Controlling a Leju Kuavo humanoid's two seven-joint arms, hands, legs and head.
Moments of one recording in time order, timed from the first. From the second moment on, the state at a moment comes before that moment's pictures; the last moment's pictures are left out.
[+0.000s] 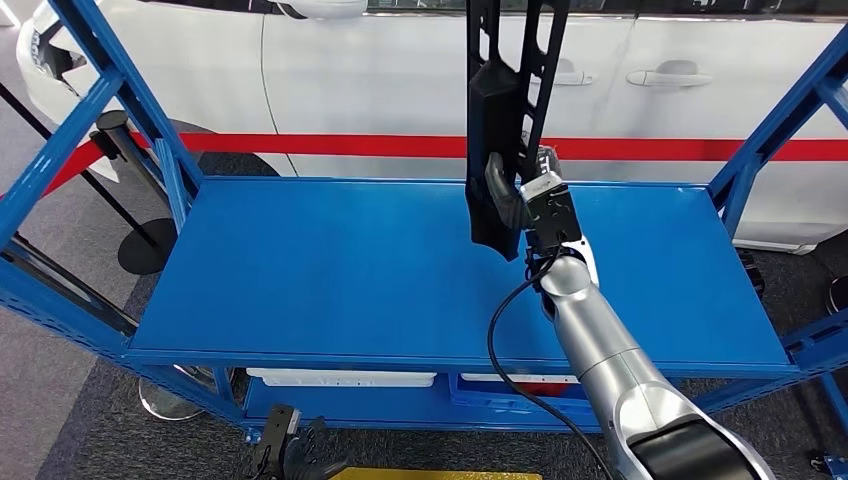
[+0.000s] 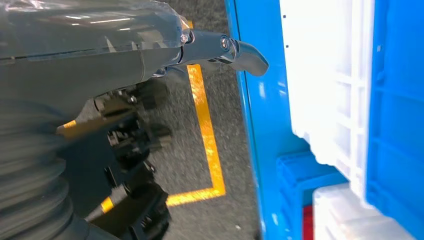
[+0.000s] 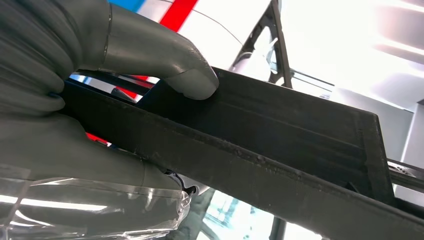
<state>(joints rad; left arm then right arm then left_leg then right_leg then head) -0.22 -0.17 -0.31 -0.27 0.24 -0.07 -0.52 -0.79 0.07 0.35 -0.90 0.12 -0.28 -0.60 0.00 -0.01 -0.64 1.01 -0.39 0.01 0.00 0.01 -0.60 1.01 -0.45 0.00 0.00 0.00</state>
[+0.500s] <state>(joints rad) -0.22 -0.16 -0.29 -0.27 0.25 -0.02 -0.49 -0.75 0.09 0.34 -0.89 0.08 -0.25 -0.62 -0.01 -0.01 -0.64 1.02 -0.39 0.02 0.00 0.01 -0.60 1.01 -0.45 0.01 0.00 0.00</state>
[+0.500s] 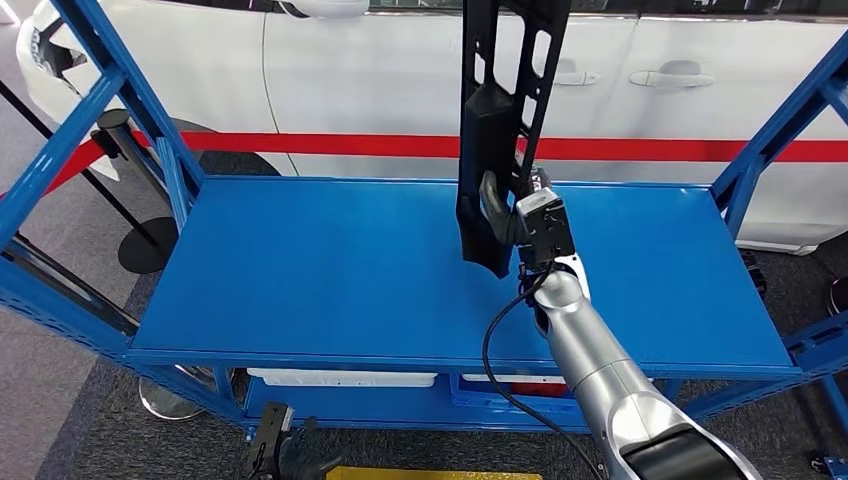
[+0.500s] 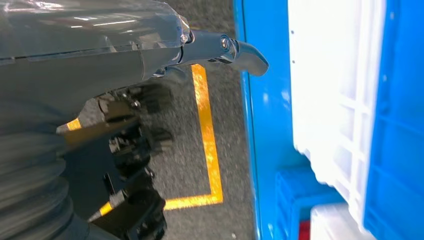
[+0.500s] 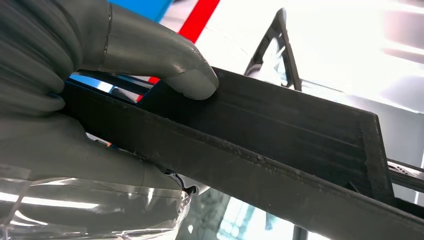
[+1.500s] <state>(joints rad) -0.21 -0.16 -0.31 -0.27 0.27 0.04 -0.48 -0.80 0.06 0.27 -1.17 -0.13 -0.09 -0.52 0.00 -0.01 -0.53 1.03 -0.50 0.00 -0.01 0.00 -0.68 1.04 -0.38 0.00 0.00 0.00</state>
